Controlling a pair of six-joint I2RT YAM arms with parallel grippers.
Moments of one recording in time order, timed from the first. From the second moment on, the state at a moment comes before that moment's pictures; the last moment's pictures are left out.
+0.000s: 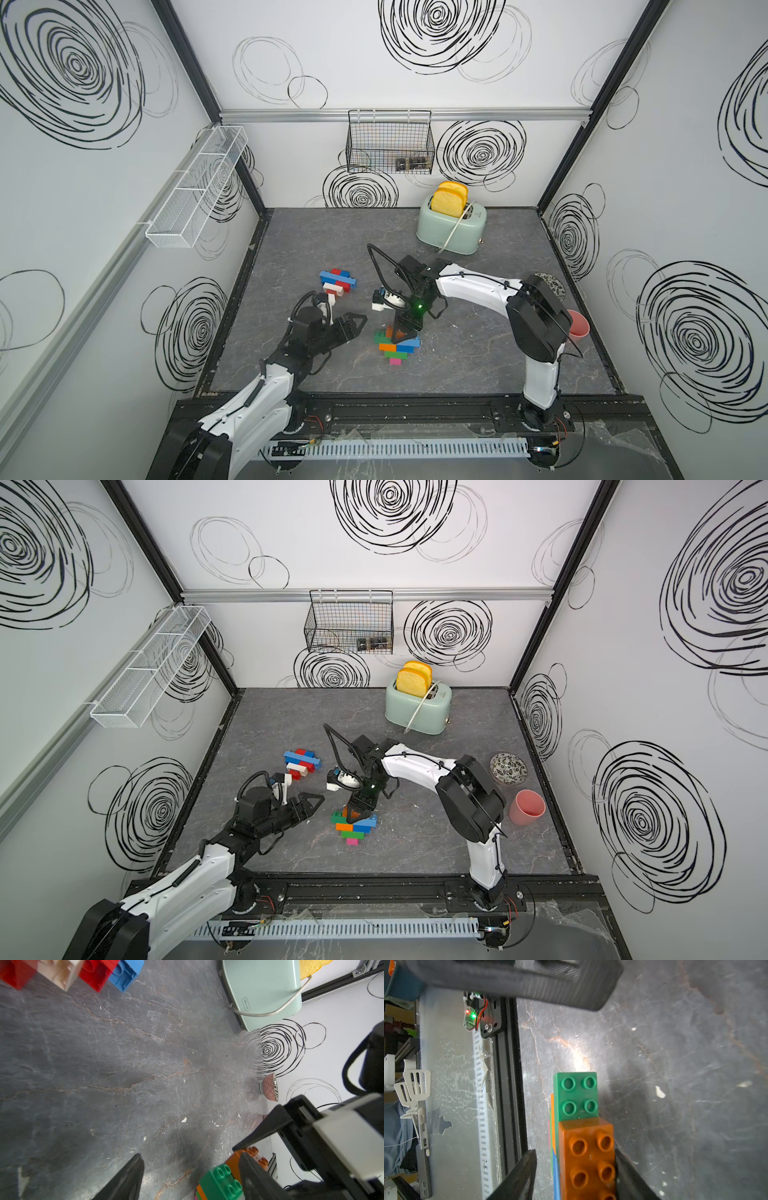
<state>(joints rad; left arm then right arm) -0.30 0.87 0.16 0.13 0.44 -0.87 0.82 1.93 1.40 -0.89 -0.65 -0.47</state>
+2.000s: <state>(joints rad) -0.07 1.49 0.15 1.22 -0.18 -0.05 -0.06 1.35 0.24 0.81 0.12 0.12</state>
